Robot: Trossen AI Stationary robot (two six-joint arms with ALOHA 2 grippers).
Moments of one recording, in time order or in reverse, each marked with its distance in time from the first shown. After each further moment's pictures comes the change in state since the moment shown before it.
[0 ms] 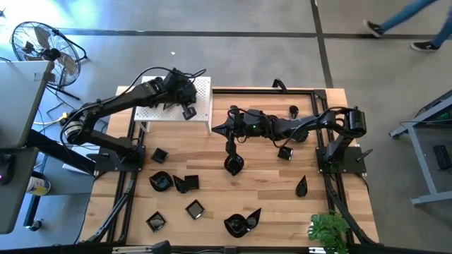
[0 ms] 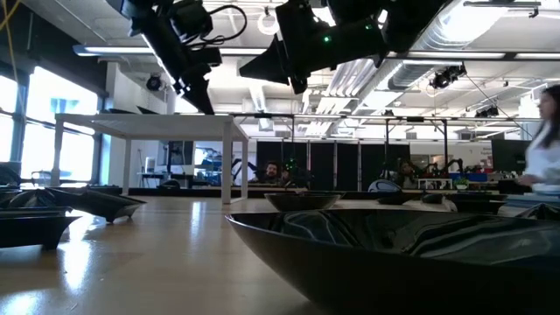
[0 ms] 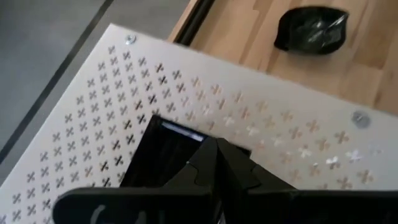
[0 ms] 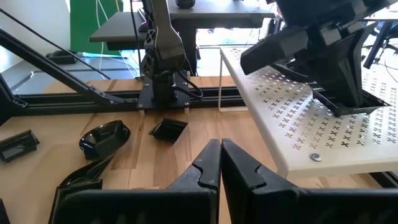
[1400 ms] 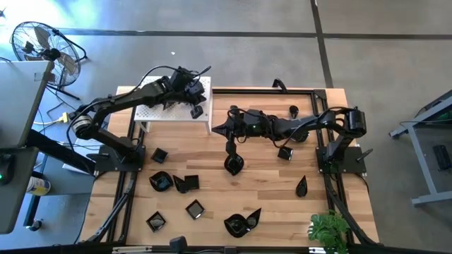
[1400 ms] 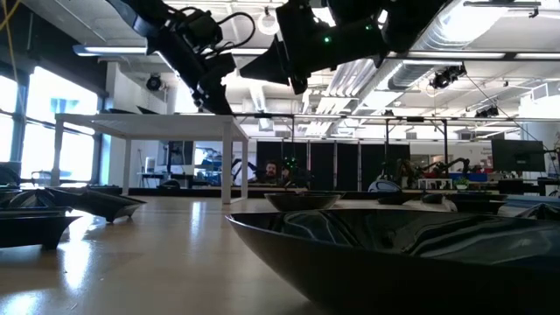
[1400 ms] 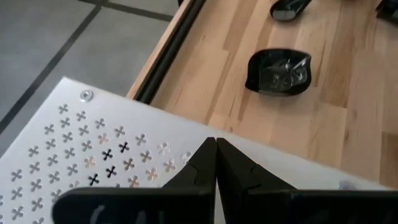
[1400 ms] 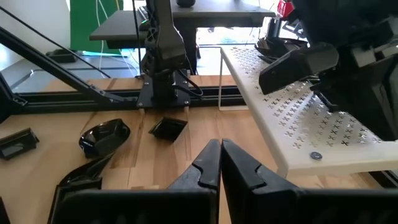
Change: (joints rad) left arm 0.018 0.107 0.000 0.179 0.157 0.019; right arm 0.000 0.000 -0.002 -0.001 0.000 -0.004
